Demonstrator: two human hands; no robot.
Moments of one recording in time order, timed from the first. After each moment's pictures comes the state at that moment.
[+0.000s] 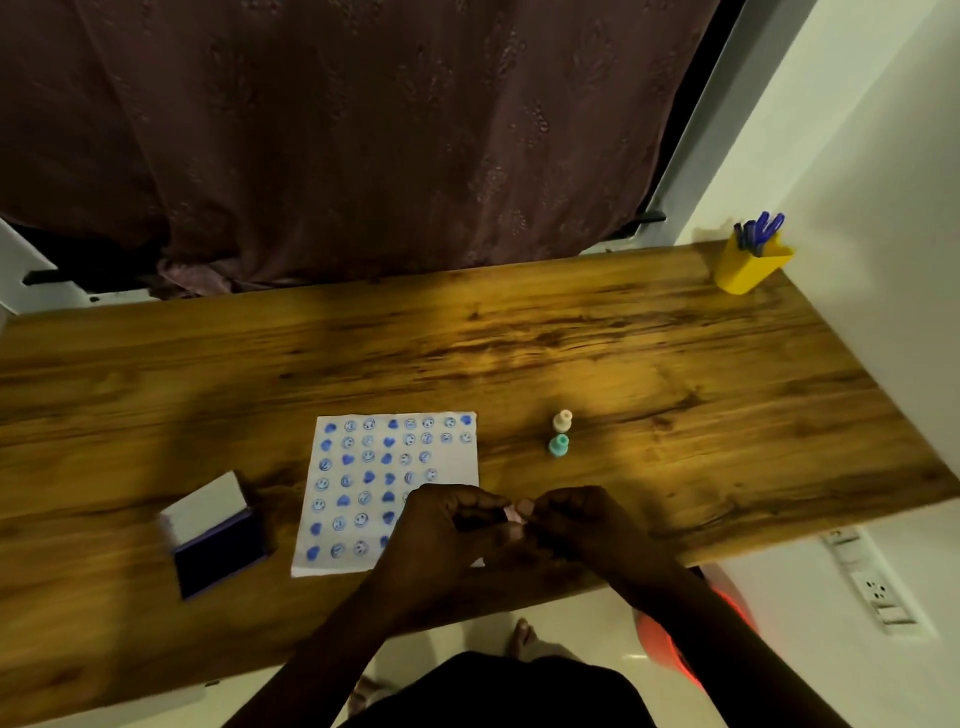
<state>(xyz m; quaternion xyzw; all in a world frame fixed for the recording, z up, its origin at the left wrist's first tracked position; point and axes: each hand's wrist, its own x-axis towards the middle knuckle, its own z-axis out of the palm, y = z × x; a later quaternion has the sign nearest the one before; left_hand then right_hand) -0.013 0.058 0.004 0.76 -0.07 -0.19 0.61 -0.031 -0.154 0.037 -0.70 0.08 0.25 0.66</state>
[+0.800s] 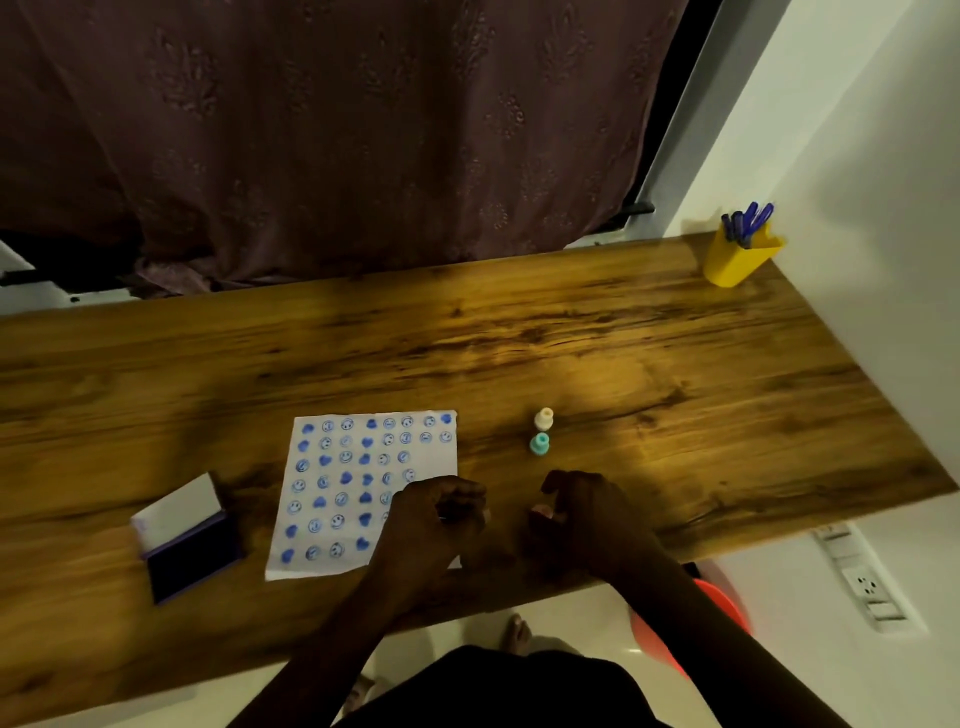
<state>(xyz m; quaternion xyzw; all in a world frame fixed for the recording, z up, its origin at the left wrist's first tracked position) 0.002 0.033 -0.025 0.82 0.00 -0.15 0.55 -0.007 -0.204 -0.021 -0.97 -0.02 0.14 0.21</state>
